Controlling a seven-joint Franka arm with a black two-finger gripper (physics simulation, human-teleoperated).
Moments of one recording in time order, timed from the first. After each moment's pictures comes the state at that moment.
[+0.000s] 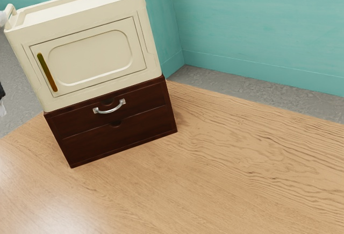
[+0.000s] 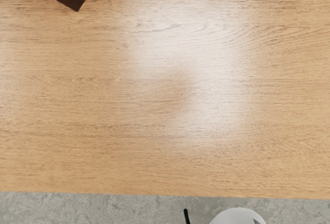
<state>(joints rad) -0.10 -0.36 0.37 -1.54 0.18 1.12 0.30</state>
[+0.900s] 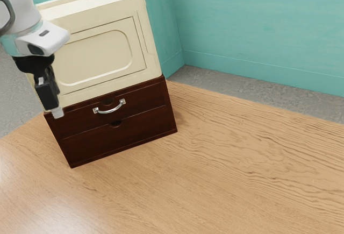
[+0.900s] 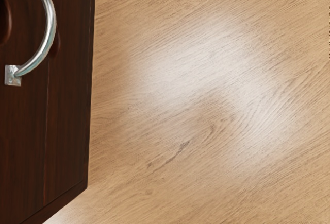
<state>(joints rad) -0.06 -0.29 0.26 -1.73 0.17 1.52 0.77</state>
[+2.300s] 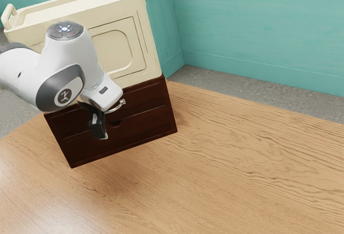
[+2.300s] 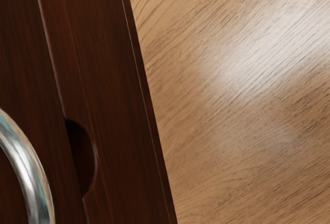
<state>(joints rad) -0.06 -0.13 0.25 -1.98 0.34 2.07 0.85</state>
